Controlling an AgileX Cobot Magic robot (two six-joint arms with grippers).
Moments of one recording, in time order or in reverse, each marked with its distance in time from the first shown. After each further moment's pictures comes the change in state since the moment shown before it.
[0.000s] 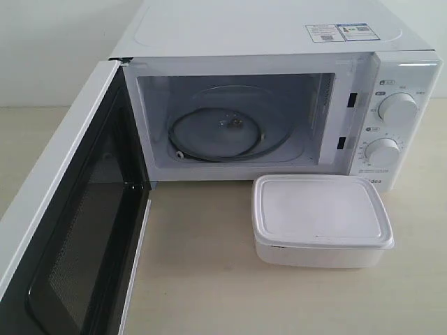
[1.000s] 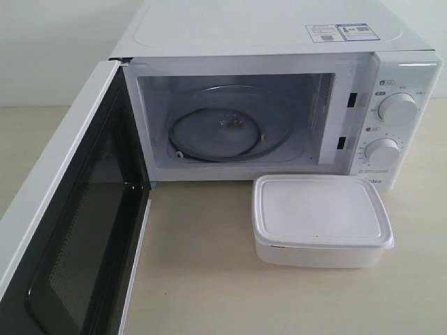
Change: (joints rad) left arm 0.000 0.000 0.000 0.002 0.000 0.000; right arm 0.000 -0.002 -0.100 -0.006 -0.959 0.244
